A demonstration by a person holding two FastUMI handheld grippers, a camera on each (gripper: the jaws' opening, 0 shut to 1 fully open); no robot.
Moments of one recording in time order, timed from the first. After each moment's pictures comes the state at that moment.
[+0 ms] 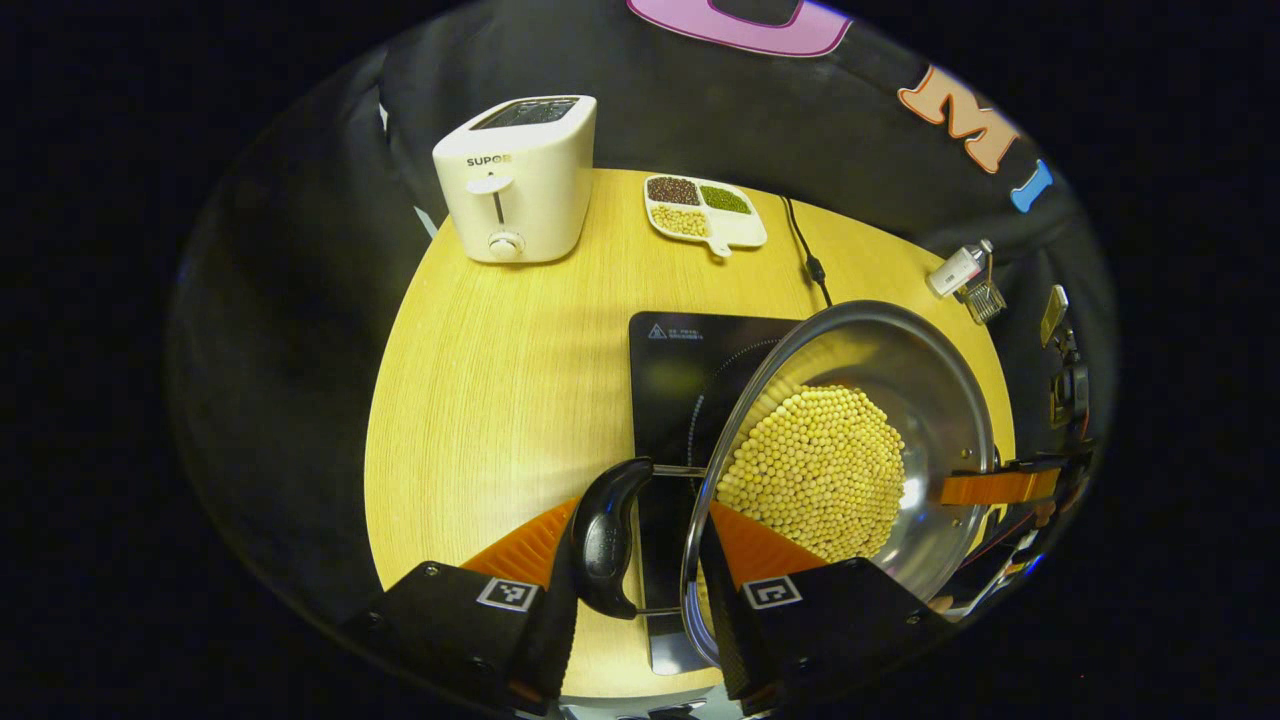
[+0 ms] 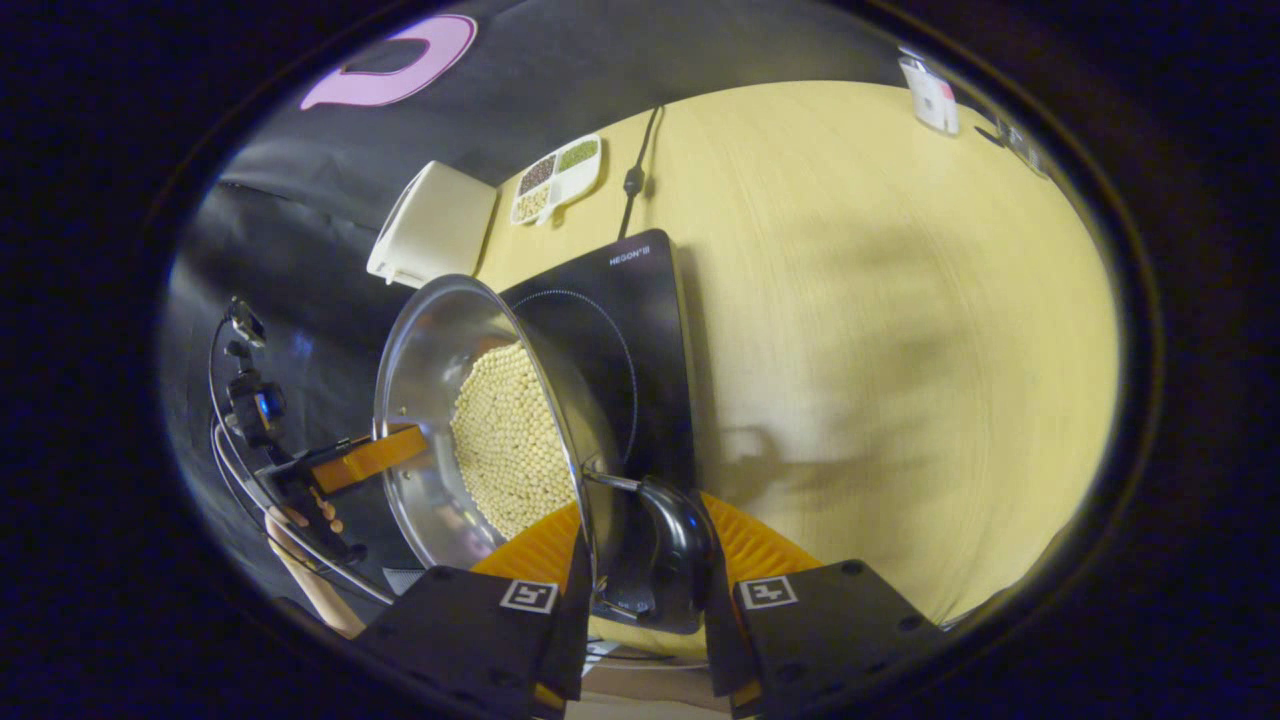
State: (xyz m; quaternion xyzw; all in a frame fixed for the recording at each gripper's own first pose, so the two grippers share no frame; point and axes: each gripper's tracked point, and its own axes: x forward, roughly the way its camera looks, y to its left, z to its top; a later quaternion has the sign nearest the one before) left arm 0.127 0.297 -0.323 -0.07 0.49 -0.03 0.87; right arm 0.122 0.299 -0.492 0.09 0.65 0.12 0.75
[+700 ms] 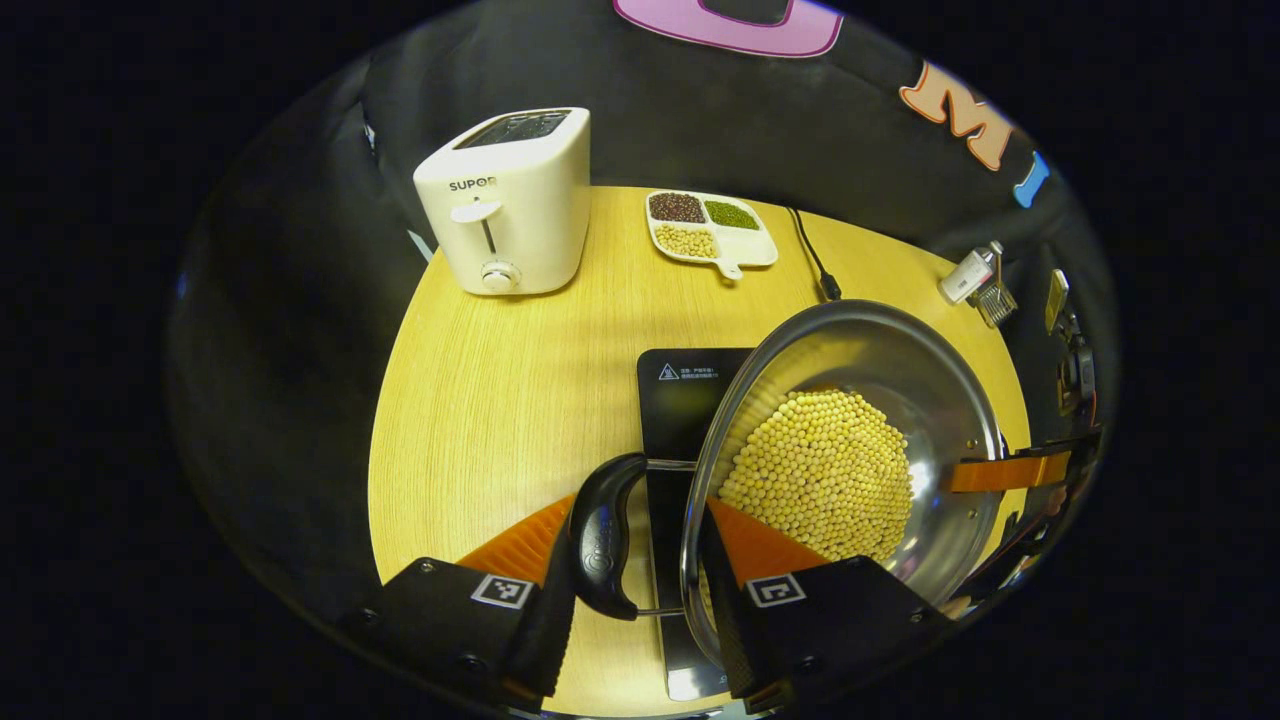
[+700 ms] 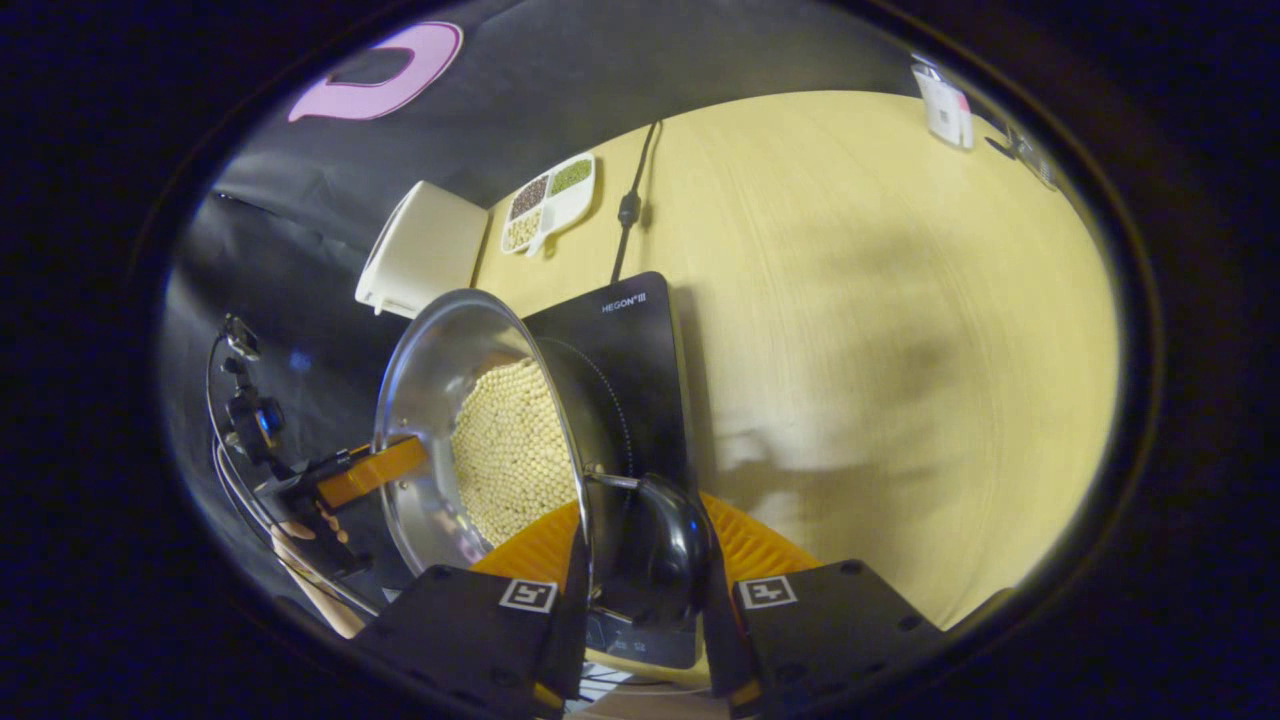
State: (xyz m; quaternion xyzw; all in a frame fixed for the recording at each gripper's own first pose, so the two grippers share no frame) left arm 0.149 0.302 -0.327 -0.05 0.48 -0.03 0.88; right arm 0.152 0.290 -0.495 0.10 0.63 0.12 0.76
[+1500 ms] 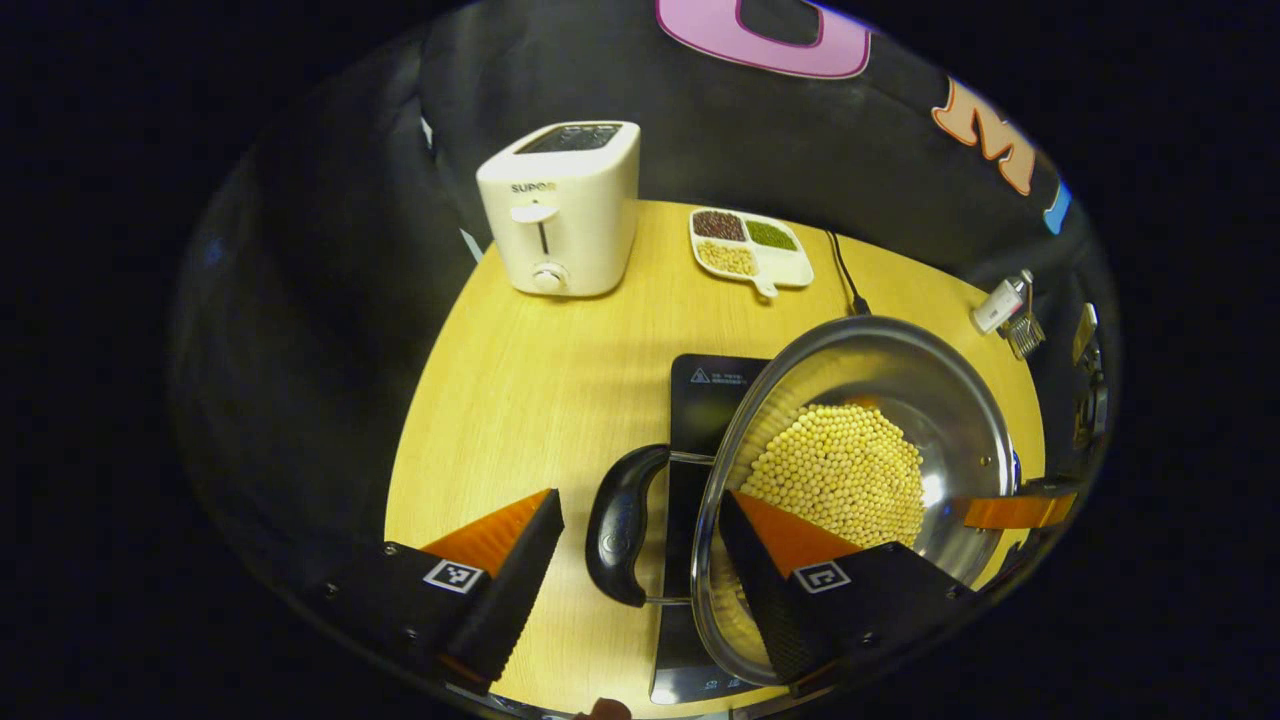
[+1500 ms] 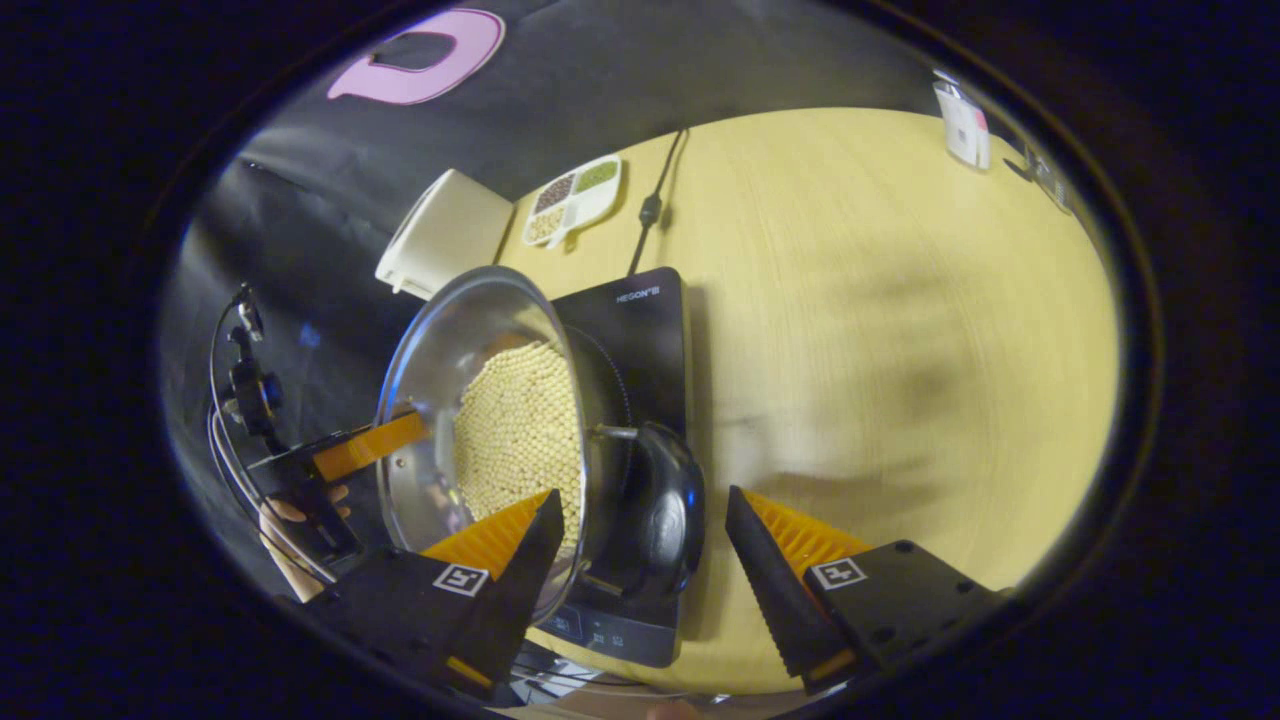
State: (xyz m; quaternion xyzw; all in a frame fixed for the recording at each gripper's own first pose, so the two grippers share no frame) left arm 0.140 0.312 -0.303 -0.06 0.43 0.06 0.90; right arm 0.140 0.280 -0.479 0.07 0.59 0.16 0.79
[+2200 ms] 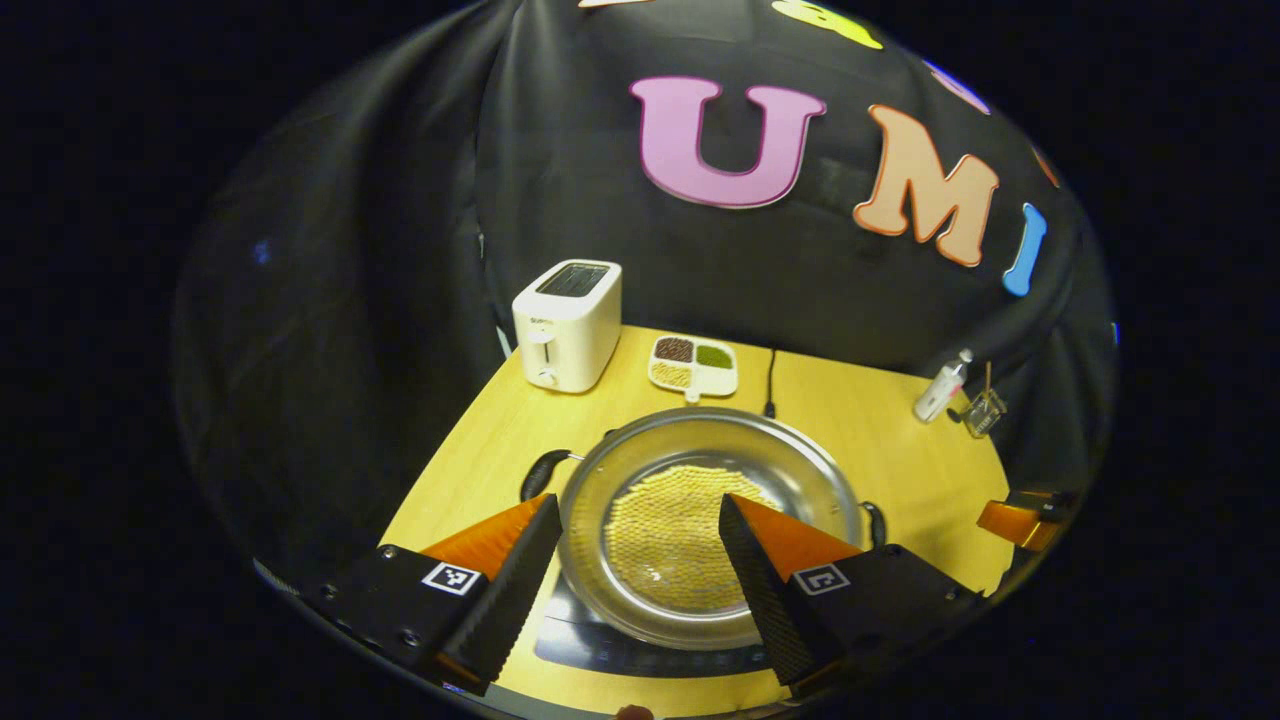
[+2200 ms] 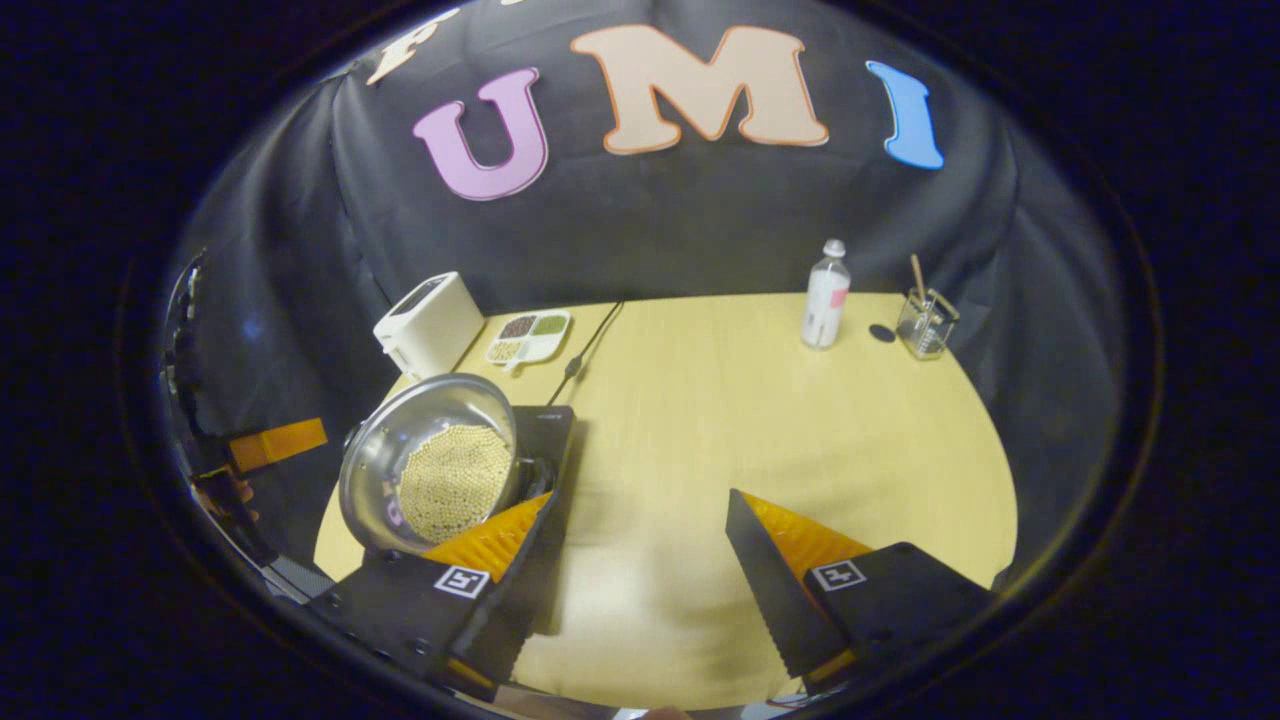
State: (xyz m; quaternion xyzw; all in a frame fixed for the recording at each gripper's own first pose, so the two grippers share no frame) left arm 0.073 0.187 -0.170 -0.07 0.25 0.10 0.96; right arm 0.145 0.150 -0.317 -0.05 0.37 0.10 0.92
